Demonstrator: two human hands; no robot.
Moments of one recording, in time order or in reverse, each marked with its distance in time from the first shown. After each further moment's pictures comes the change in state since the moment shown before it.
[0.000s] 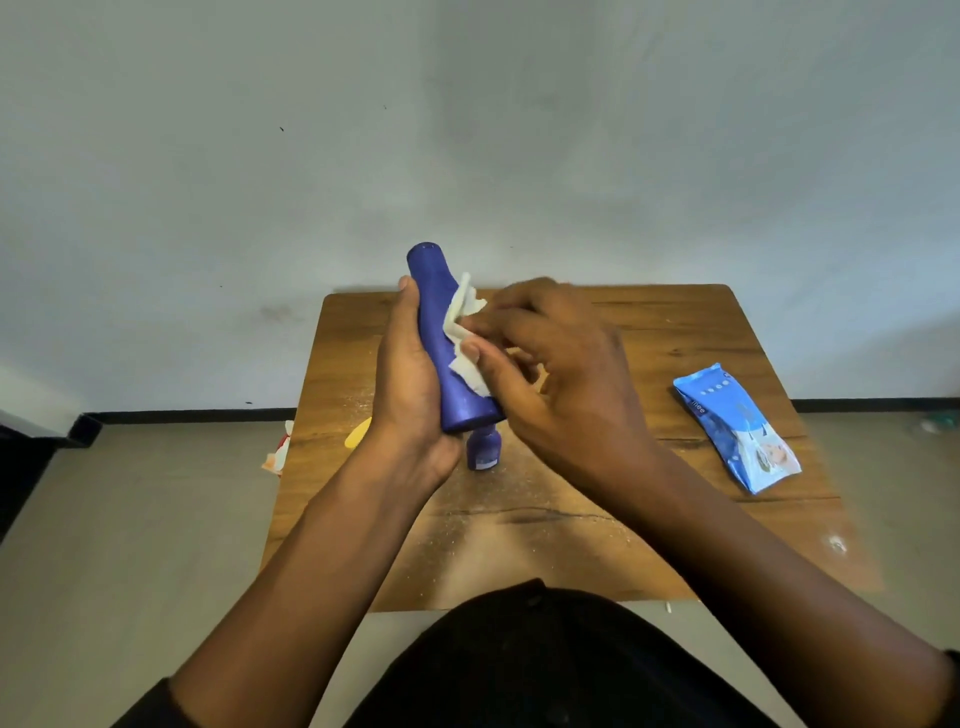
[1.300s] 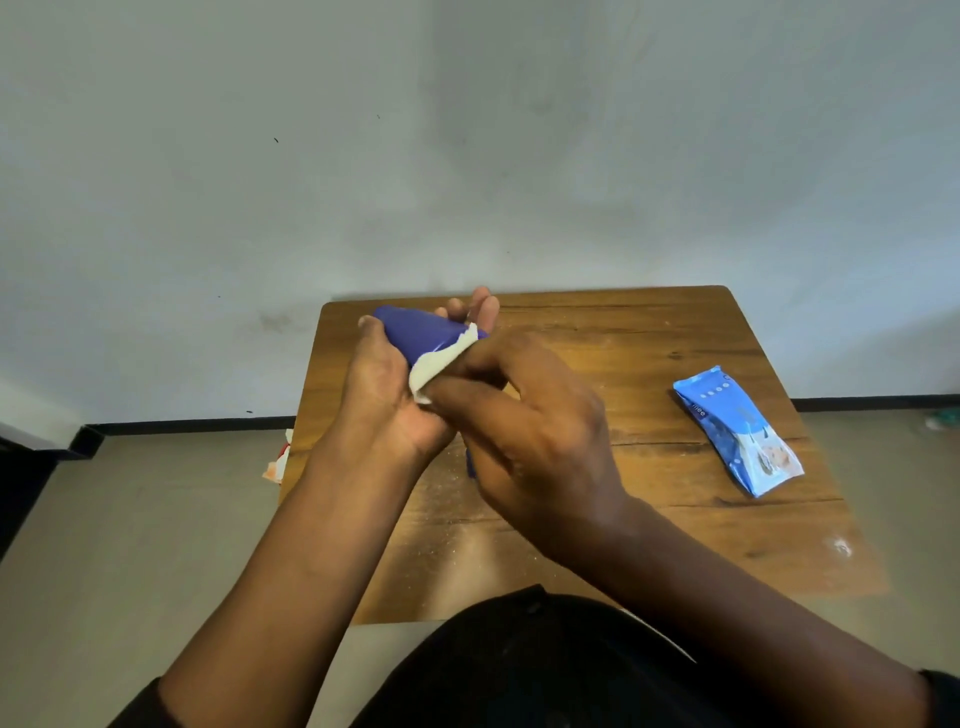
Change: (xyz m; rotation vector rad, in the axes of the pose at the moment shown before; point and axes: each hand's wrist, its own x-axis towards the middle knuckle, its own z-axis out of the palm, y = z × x) left_hand 0.014 0.022 0.004 -0.498 0.047 -0.170; right_hand -0.021 -0.021 0.010 0.030 0.114 -0.184
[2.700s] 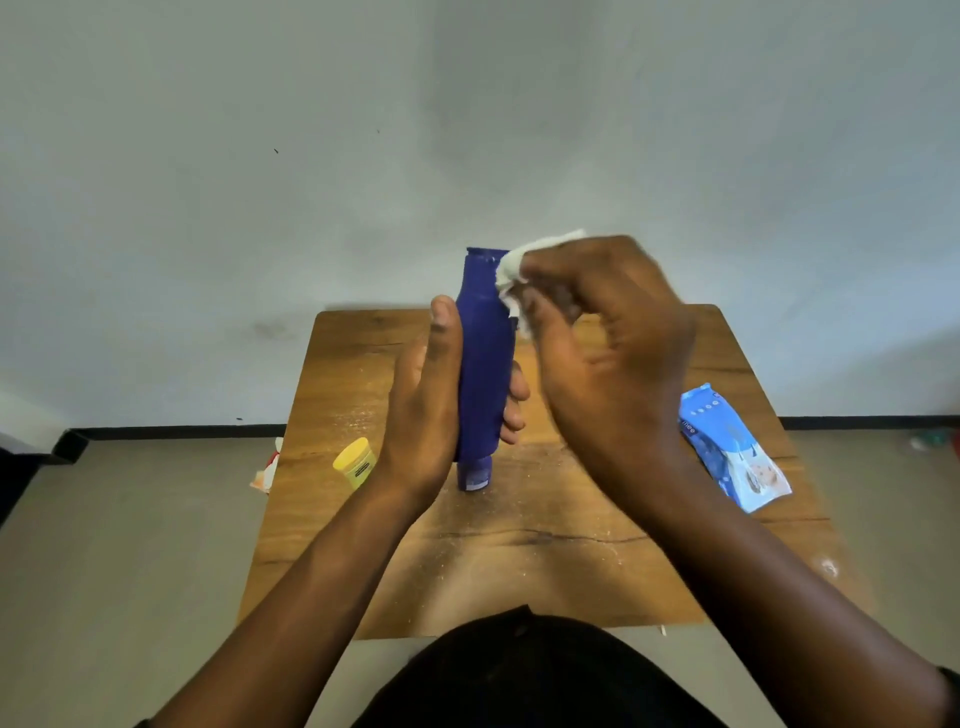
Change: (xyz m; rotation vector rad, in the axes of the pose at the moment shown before) left_hand 0.003 -0.026 -0.030 1.085 -0.295 0.613; right_hand 0.048 0.023 -0.031 0.035 0.256 0.256
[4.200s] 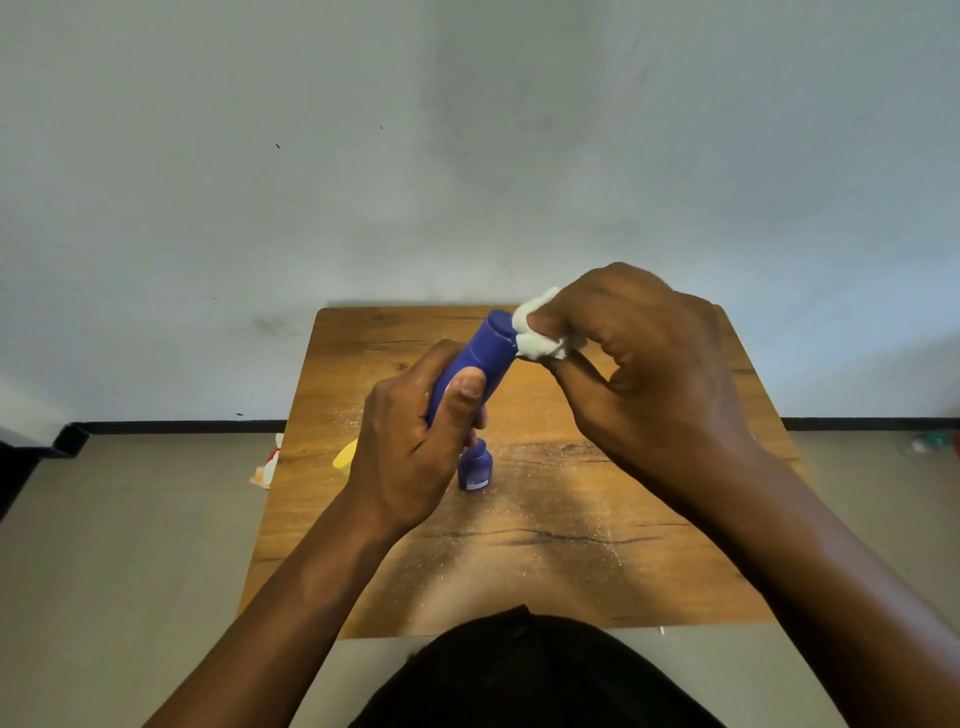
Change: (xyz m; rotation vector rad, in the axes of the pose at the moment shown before) left_hand -0.004 -0.027 -0.028 0.517 -0.017 0.325; right_hand 0.009 0.015 -0.034 -0.256 -0.347 -0.339
